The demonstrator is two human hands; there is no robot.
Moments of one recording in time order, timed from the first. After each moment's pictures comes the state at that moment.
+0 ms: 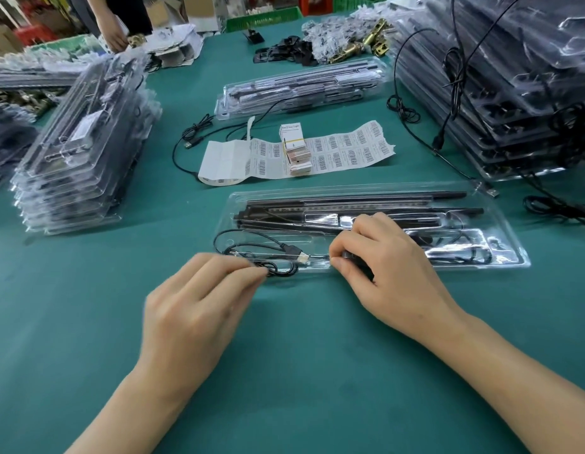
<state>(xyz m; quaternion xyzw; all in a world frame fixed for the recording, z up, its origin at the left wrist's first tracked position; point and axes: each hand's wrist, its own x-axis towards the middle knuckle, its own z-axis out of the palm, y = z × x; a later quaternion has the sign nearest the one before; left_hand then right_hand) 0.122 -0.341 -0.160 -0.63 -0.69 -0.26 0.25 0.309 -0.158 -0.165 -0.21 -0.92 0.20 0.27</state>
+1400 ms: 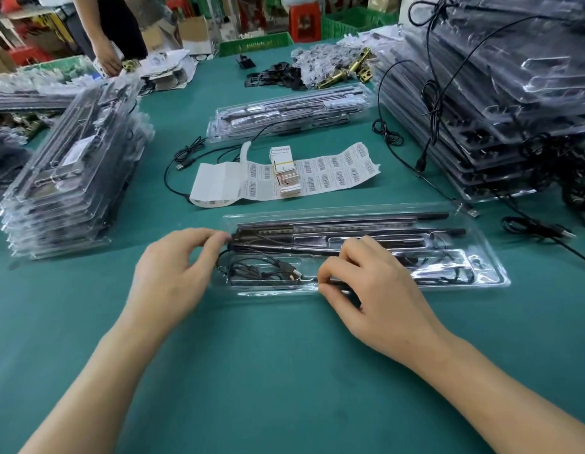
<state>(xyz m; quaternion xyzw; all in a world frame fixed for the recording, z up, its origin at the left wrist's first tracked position) 0.072 -0.293 -0.134 -0.43 -0.85 -0.31 -0.01 0.310 -0.157 -0.169 -0.20 -0.93 0.16 0.28</state>
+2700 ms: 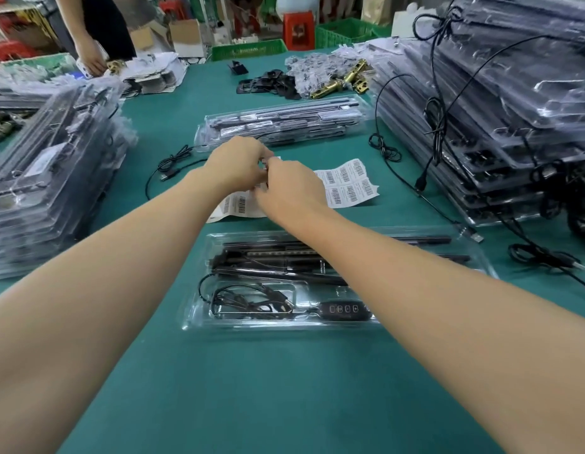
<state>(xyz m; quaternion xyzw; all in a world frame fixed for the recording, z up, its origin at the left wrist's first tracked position) -0.001 -0.077 -0.106 -0.58 -0.81 -0.06 -0.02 0.127 -0.061 -0.127 -0.38 -0.89 0.17 0.16</state>
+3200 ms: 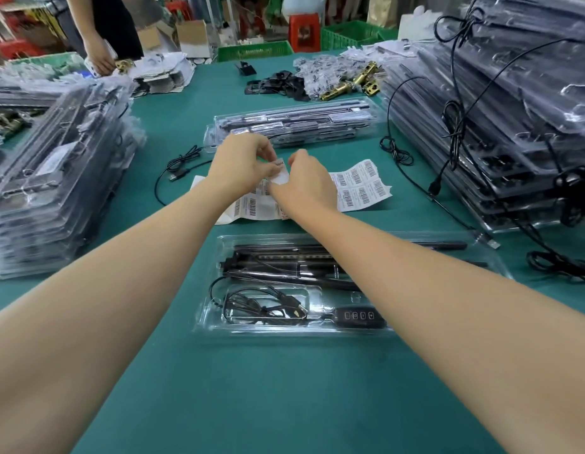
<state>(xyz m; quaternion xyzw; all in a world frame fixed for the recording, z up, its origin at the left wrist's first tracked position) -0.015 -0.083 -0.120 -0.54 -0.80 -0.25 -0.02 0.115 -0.049 -0.136 -0.45 -0.83 0.26 0.21</state>
